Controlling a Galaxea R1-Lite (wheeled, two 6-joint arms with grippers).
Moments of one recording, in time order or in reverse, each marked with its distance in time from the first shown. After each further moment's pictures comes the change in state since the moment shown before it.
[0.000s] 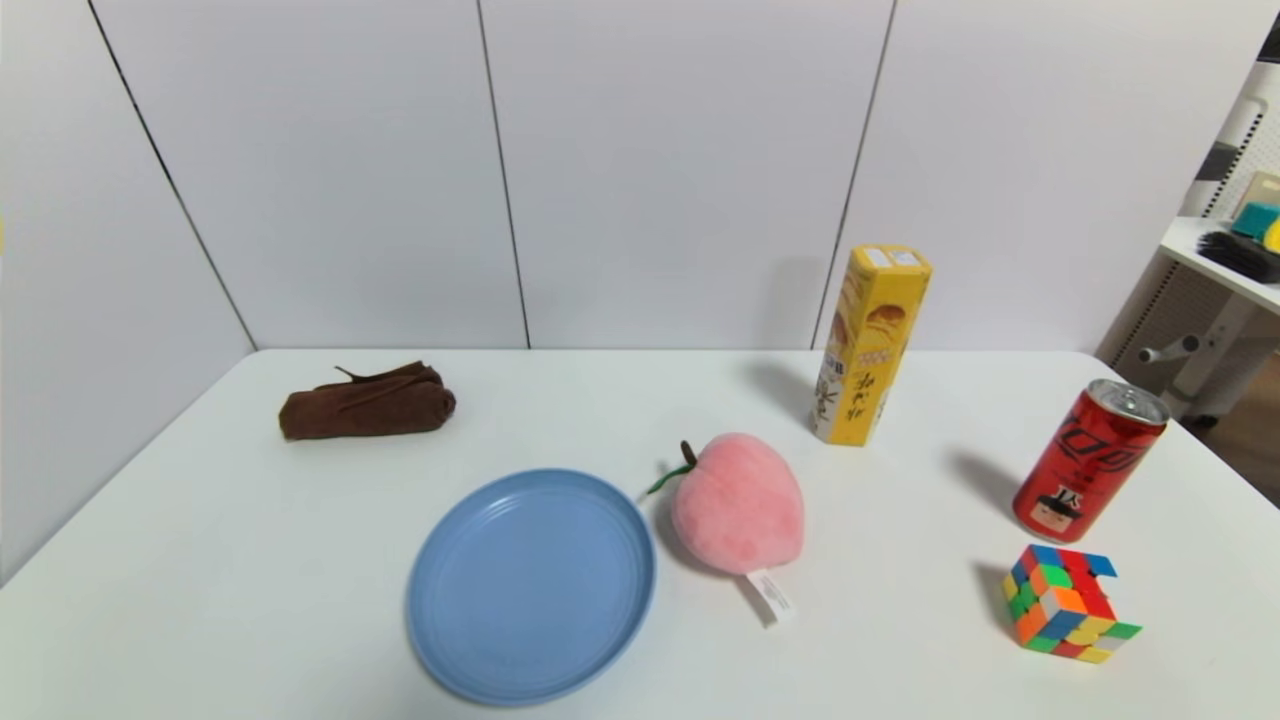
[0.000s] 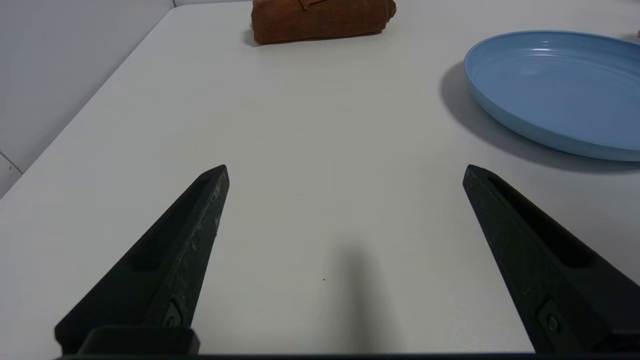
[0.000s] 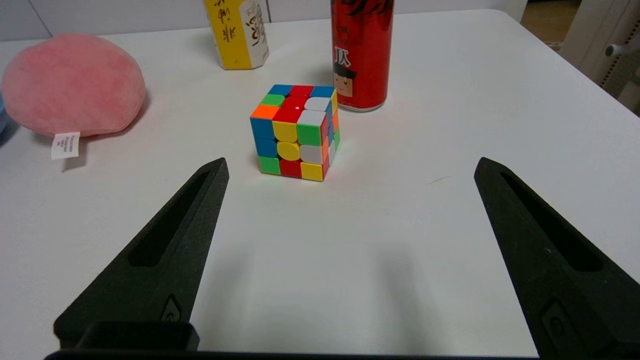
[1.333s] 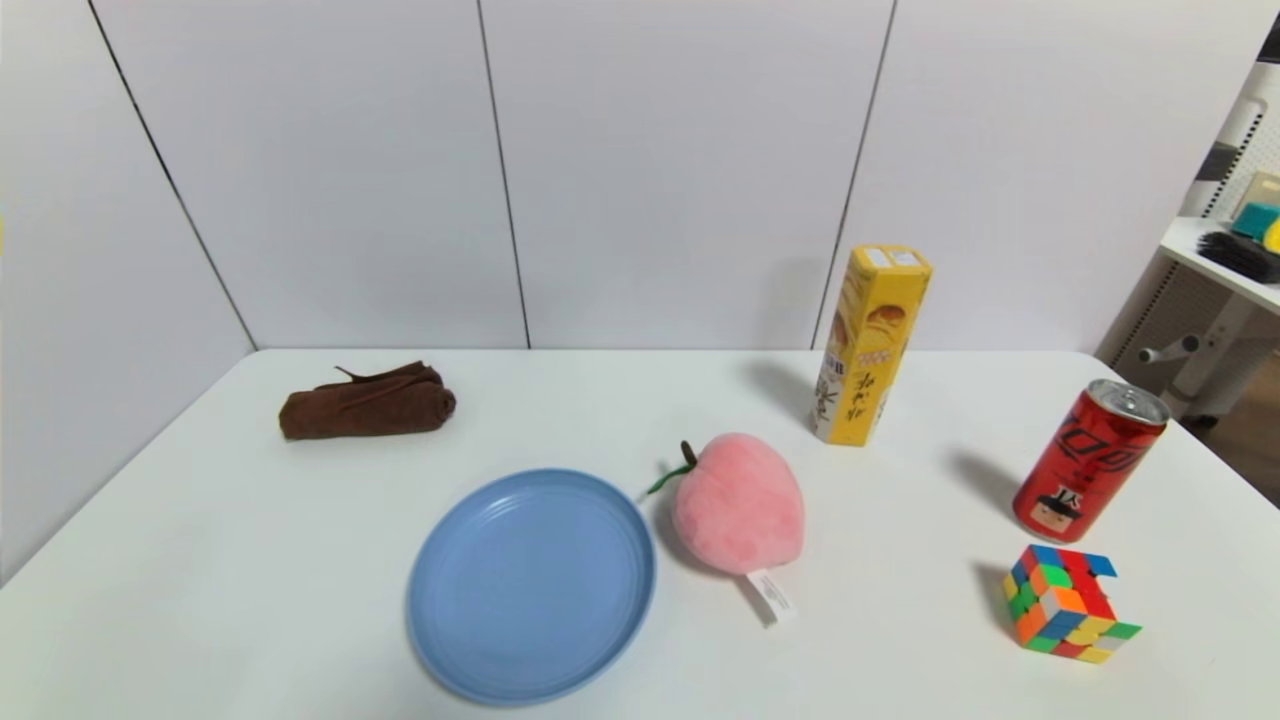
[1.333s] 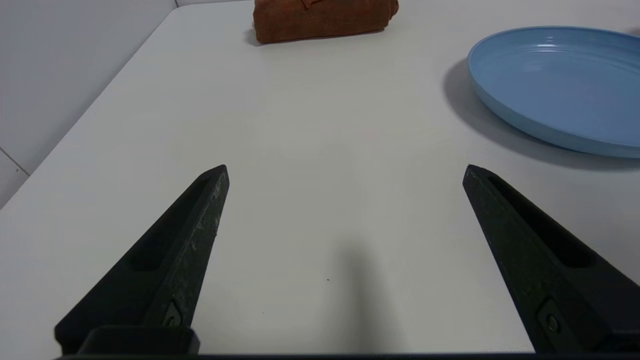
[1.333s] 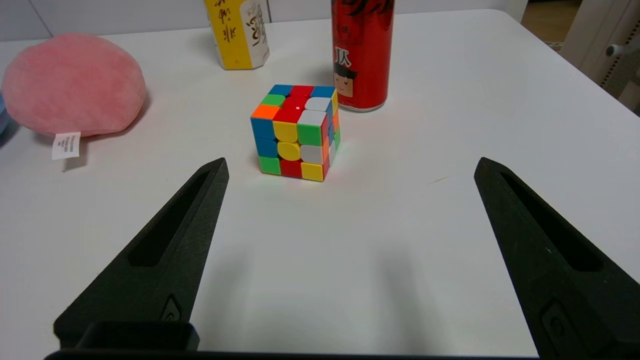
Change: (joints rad) left arm 0.000 0.022 -0.009 -0.003 0.003 0.015; right arm 0.000 0.000 0.000 0.000 0.001 0.000
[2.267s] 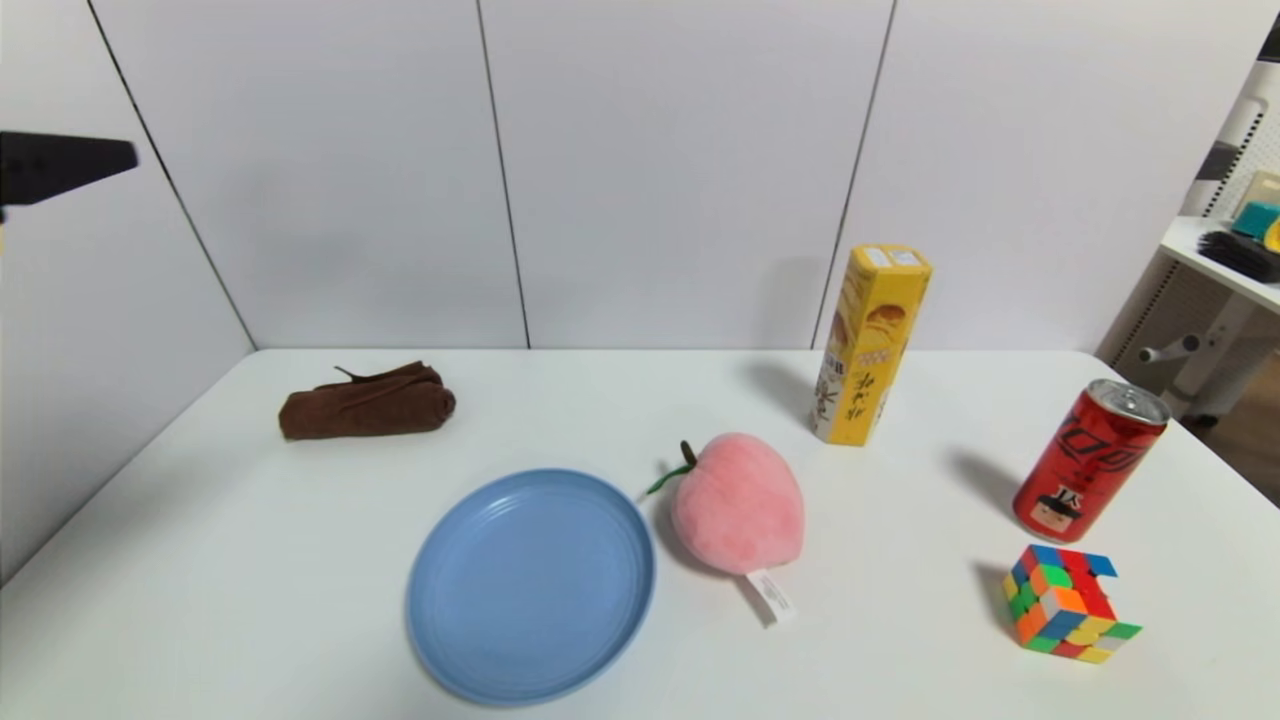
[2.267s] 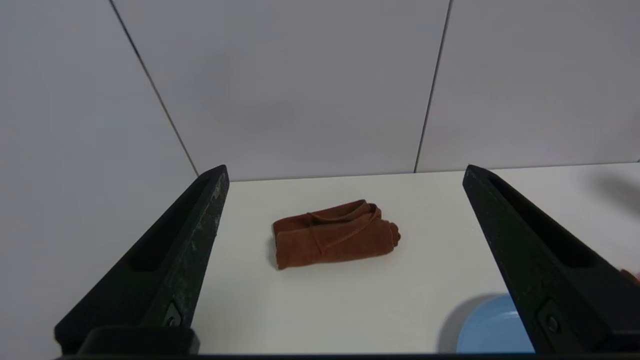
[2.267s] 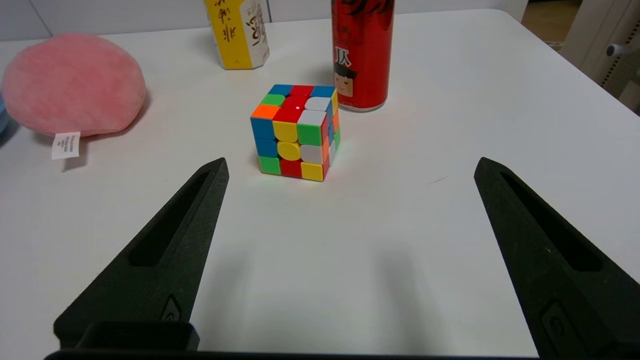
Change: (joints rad) left arm 0.008 1.138 -1.203 0.091 -0.013 0.012; right arm 0.000 0.000 0.000 0.000 -0.001 0.000
